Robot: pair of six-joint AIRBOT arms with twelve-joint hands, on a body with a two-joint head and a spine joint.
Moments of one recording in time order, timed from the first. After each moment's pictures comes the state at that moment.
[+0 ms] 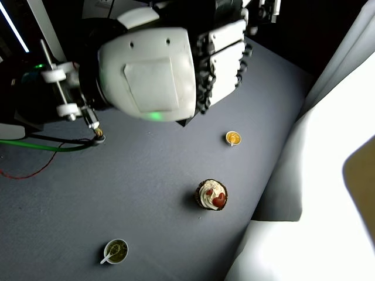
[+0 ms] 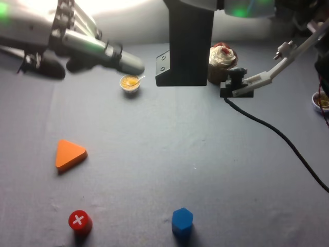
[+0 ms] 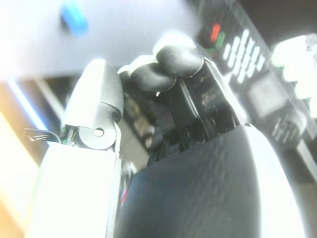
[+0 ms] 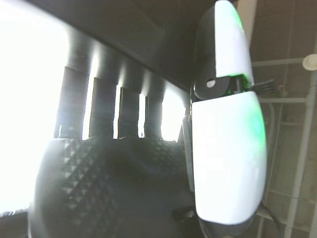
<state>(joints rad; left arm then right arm) -0.07 -0.68 1.63 1.82 -1.28 -0.42 -0.15 -1.17 1.13 0.21 0.85 0.10</state>
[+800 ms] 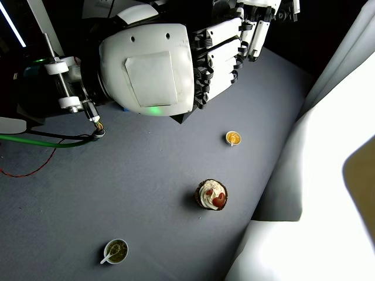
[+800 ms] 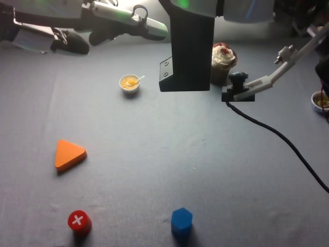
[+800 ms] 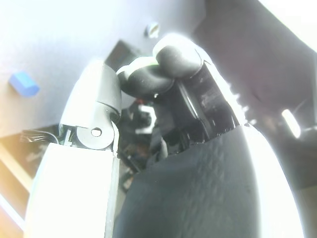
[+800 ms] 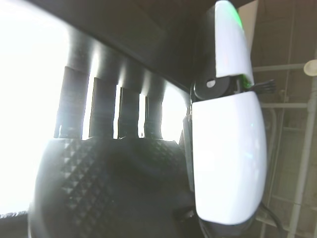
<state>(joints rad) -0.06 -0.69 1.57 1.77 -1.07 -0.39 -0.16 -1.16 1.14 0.21 0.84 0.08</state>
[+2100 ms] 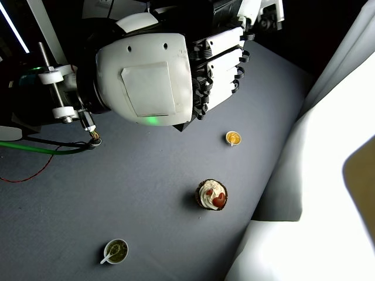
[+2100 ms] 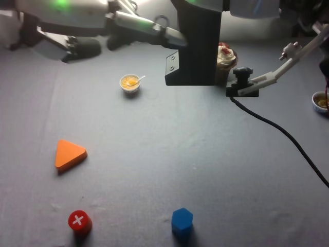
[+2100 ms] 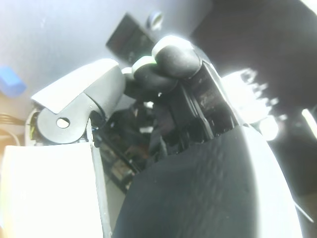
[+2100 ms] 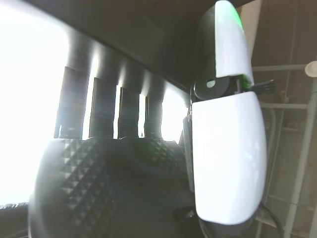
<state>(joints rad) -0.04 -0.69 1.49 1.79 -0.93 -0.35 -0.17 -1.16 1.15 0.22 0.85 0.07</state>
